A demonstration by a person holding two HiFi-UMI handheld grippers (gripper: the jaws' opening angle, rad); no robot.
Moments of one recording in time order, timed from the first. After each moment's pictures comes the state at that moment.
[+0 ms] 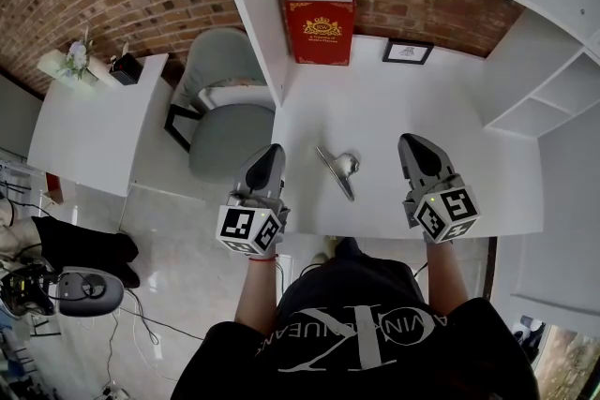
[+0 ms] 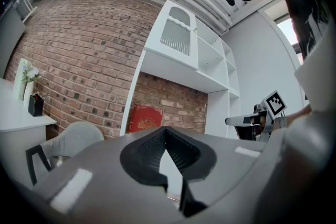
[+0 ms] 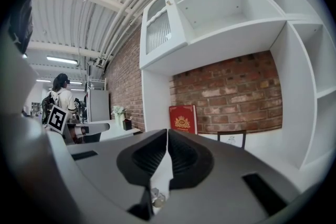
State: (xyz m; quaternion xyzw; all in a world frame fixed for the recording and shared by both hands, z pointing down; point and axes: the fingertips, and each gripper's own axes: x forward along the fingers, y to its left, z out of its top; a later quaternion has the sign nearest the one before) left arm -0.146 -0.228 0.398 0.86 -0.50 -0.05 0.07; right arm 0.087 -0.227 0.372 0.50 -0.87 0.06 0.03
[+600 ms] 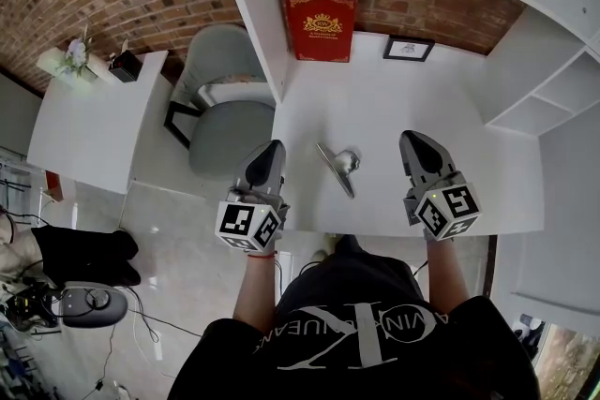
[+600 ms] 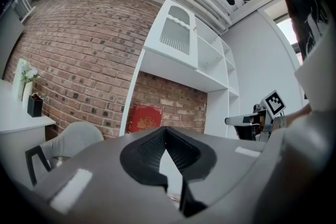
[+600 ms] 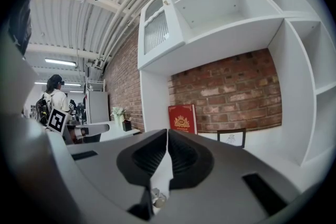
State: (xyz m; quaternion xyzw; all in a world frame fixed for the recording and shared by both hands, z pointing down) left arm -0.145 -0.230 0.398 0.87 -0.49 -0.04 0.07; right arm 0.089 -0.229 0.374 0.50 -0.86 0.07 0.03
